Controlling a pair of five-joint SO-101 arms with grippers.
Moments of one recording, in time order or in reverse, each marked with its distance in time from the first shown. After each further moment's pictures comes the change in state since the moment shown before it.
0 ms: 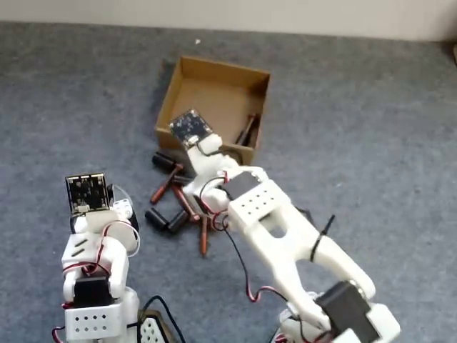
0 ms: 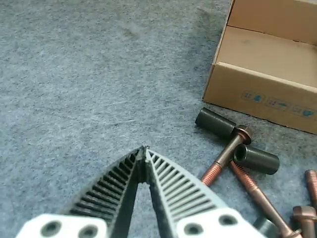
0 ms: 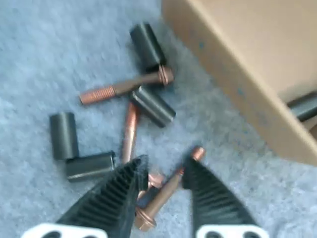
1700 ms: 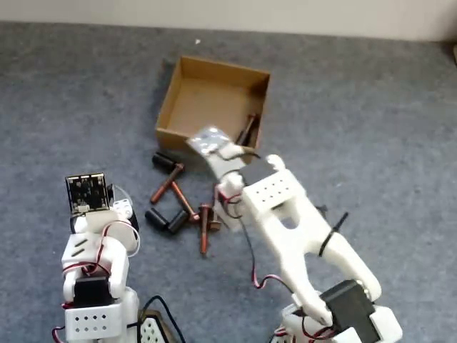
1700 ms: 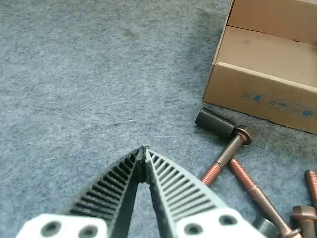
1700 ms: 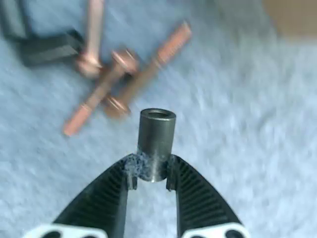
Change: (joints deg) left arm 0.0 0.0 0.0 0.0 0.0; right arm 8.7 -1.8 -1.4 26.9 7.5
